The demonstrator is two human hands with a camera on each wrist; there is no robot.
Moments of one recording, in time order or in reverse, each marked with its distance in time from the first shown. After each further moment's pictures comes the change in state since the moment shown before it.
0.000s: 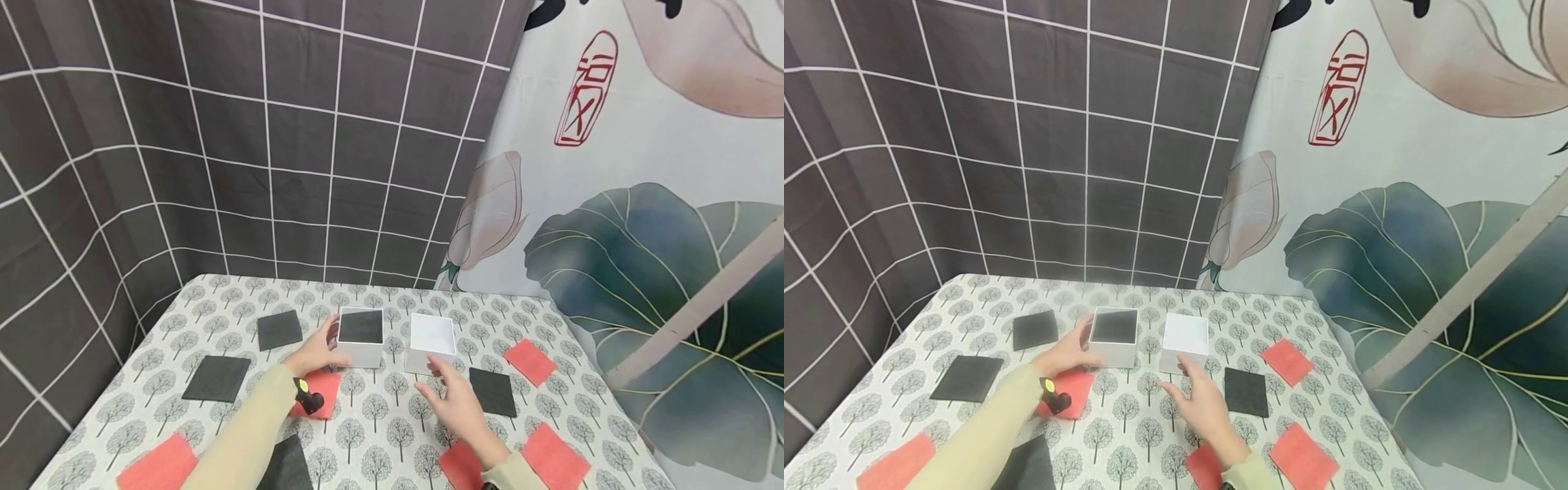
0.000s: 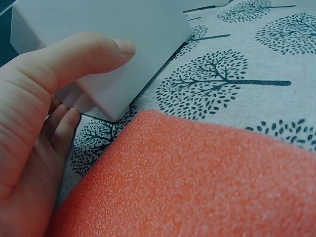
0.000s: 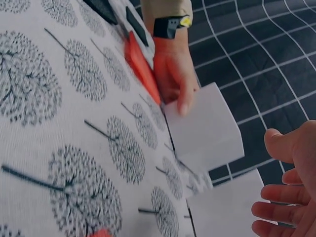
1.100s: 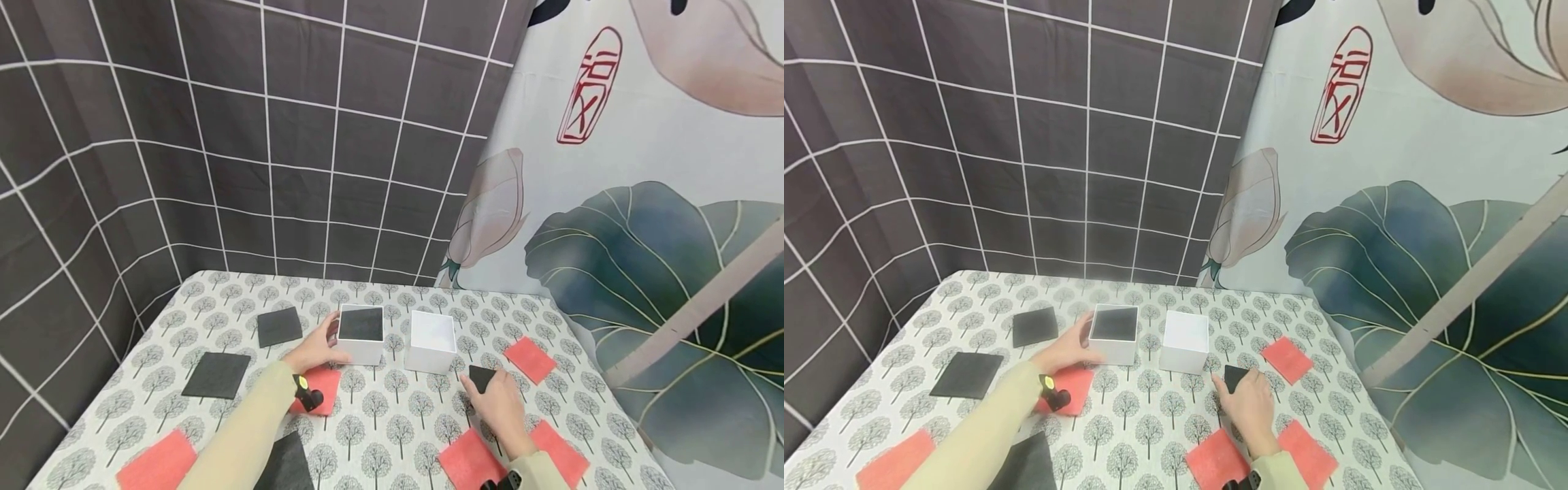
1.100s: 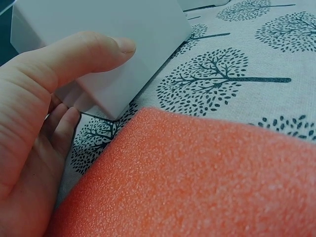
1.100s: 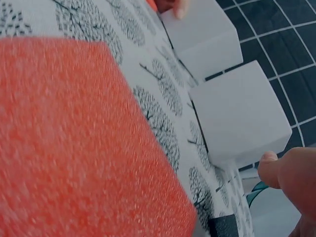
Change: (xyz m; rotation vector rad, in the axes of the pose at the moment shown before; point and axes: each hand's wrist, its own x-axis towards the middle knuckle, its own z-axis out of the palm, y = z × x) left_hand -0.003 0.005 -0.001 0.026 -0.013 -0.026; right_hand -0.009 0.067 -0.030 -0.365 -0.126 0.548
